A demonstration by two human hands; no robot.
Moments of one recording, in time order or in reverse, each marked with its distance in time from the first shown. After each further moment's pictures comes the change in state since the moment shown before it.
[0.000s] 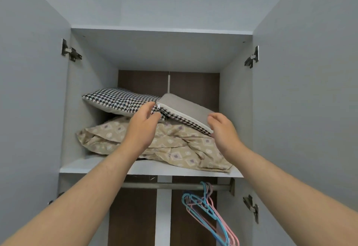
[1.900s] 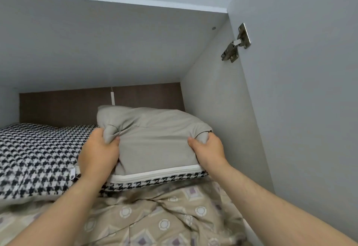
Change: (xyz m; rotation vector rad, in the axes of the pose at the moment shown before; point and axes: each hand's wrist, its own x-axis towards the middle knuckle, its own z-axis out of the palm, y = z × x) left_hand 0.243 -0.189 0.151 0.319 0.217 0.070; right_hand 0.249 0.170 0.019 -0.077 0.441 0.046
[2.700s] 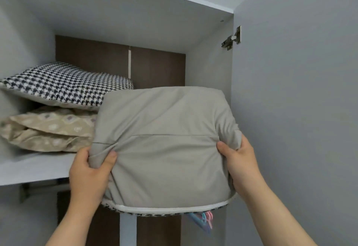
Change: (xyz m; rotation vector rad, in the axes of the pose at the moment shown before) left_hand -0.238 -0.027 -0.210 -0.594 -0.063 -0.299; right_hand -0.280 -0.091 -0.154 0.181 -0.031 0.074
